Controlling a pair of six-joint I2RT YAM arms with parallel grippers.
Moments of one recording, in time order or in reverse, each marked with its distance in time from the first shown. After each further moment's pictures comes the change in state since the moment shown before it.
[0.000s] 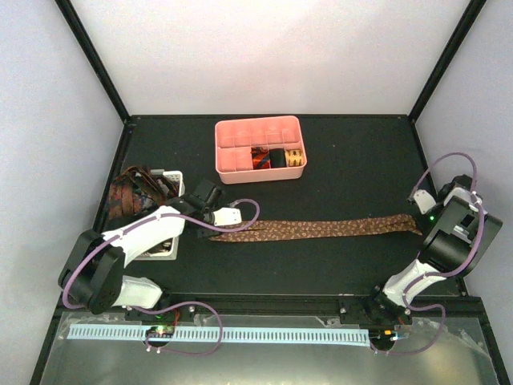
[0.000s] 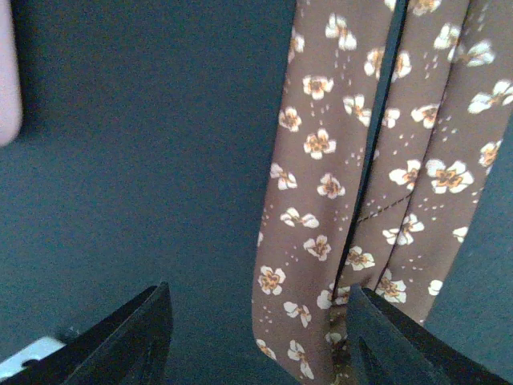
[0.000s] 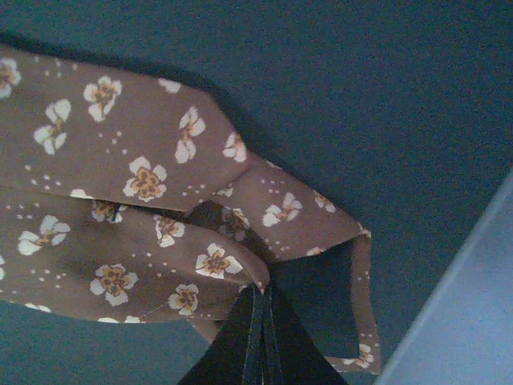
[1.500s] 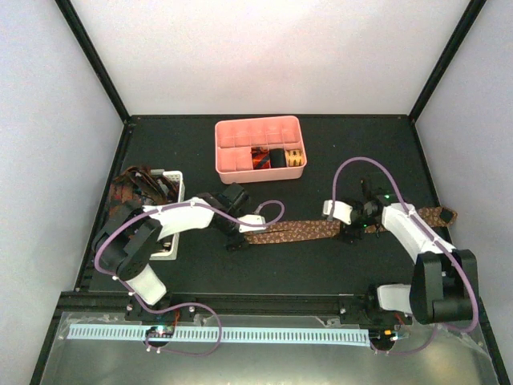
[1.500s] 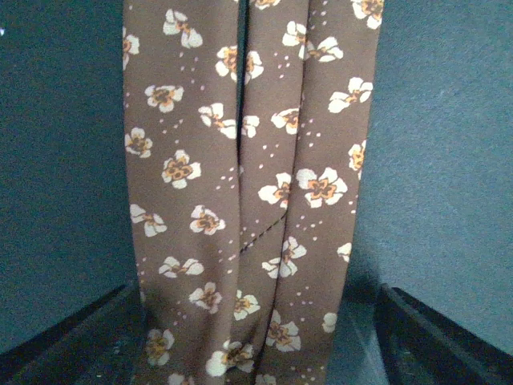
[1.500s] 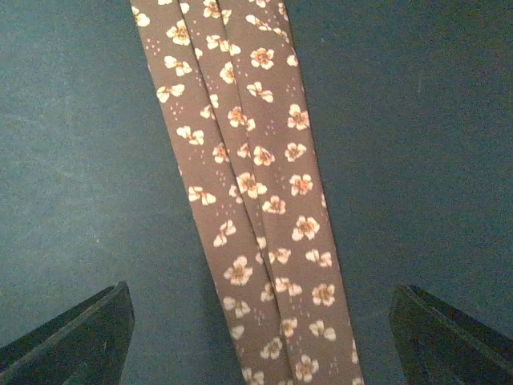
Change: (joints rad) left arm -0.143 0.287 0.133 0.005 0.290 -0.213; right arm 0.781 -0.401 -0.269 -0.001 -0.357 -0.193
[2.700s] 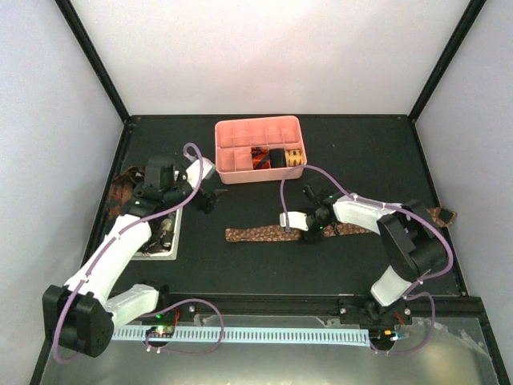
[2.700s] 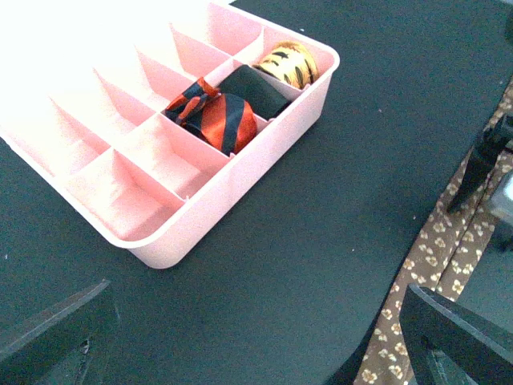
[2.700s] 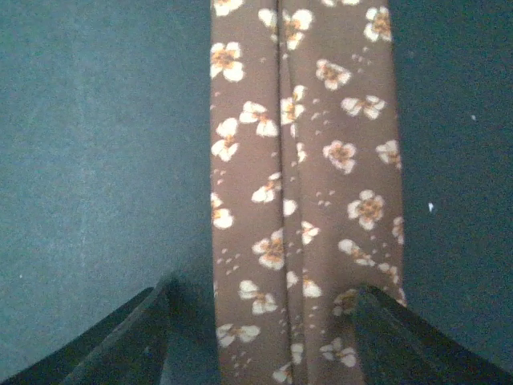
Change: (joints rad) left arm 0.425 -0.576 -0.059 0.171 0.242 -0.332; right arm 0.417 0.325 0.088 0.201 0.084 0.193
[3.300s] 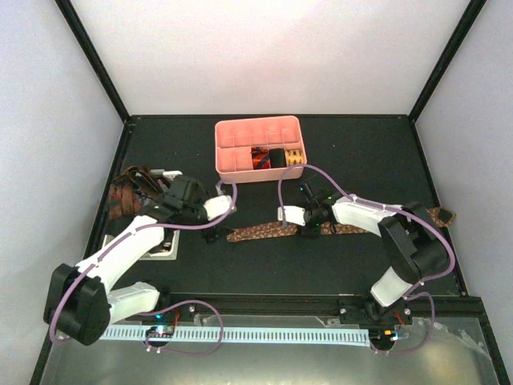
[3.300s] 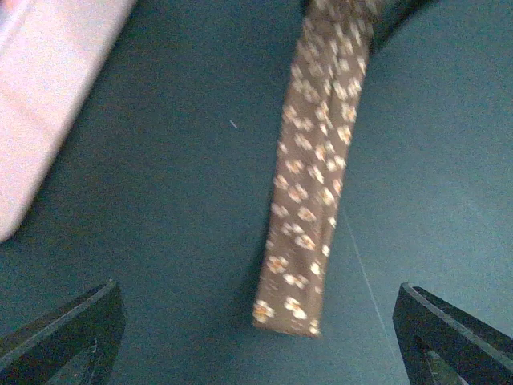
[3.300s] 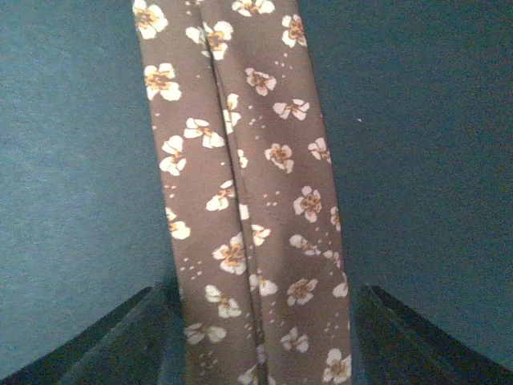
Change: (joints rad) left arm -0.114 0.056 -0.092 -0.141 0.048 0.330; right arm 0.031 0.003 0.011 0.106 0.113 0.079
